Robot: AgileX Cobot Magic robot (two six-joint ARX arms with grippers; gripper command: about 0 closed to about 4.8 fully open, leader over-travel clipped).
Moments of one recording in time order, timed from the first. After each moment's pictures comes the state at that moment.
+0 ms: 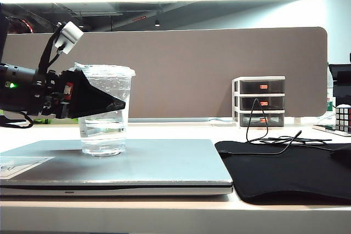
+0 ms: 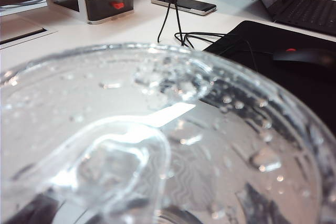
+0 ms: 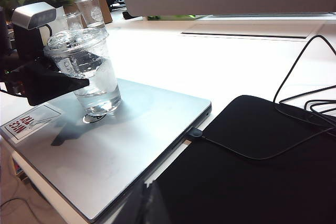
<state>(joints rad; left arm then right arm) -0.20 1.70 0.47 1.00 0.80 0.16 0.05 0.00 0.01 -0.08 -0.61 0.13</state>
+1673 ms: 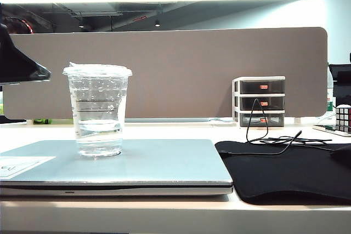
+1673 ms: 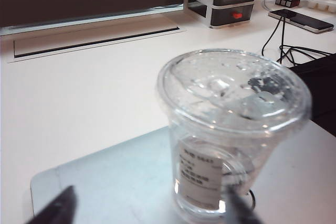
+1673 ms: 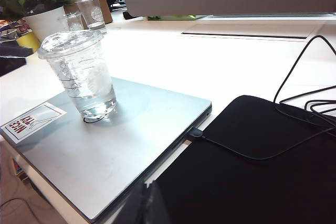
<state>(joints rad) -0.13 0.85 0.13 0.55 0.40 0.07 0.05 0.00 0.01 -0.08 -0.61 0.13</state>
